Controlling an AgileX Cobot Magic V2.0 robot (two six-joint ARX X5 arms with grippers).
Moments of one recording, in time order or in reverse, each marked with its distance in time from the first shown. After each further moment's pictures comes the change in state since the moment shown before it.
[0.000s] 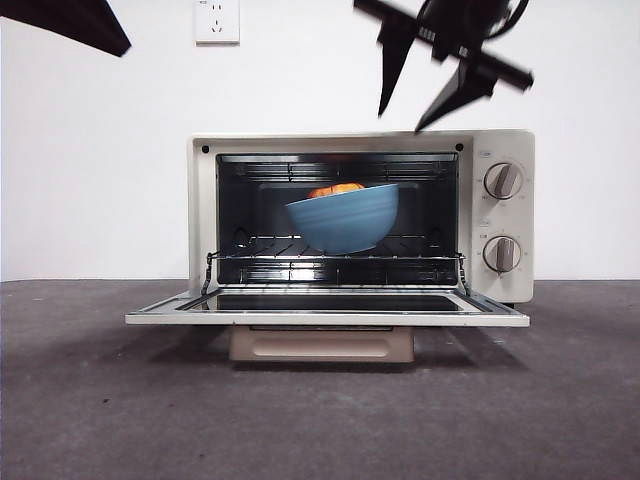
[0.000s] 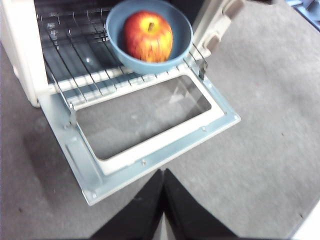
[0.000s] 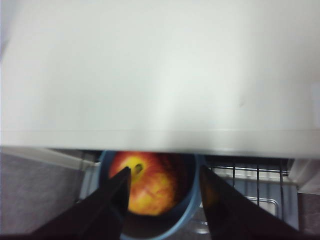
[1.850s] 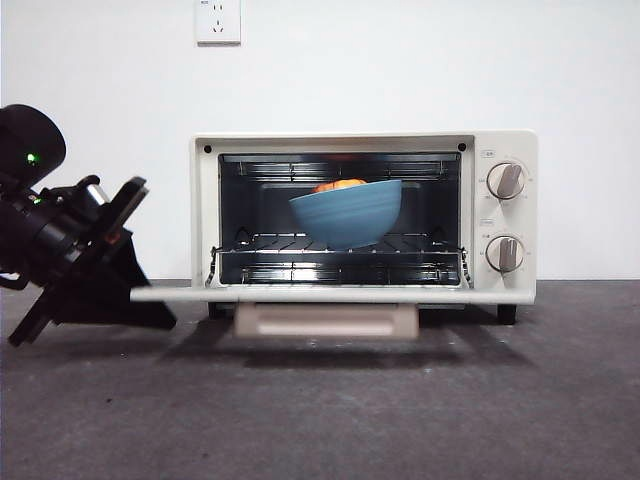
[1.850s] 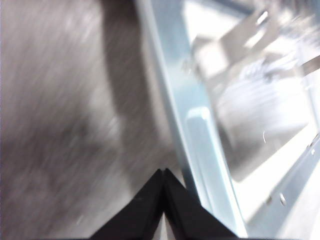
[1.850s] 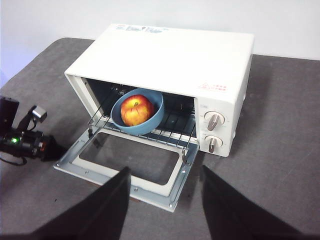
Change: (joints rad) left arm 0.257 0.794 -0.129 0.648 0.447 -0.225; right arm 0.005 -0.773 0.000 -0.587 0.057 -0.360
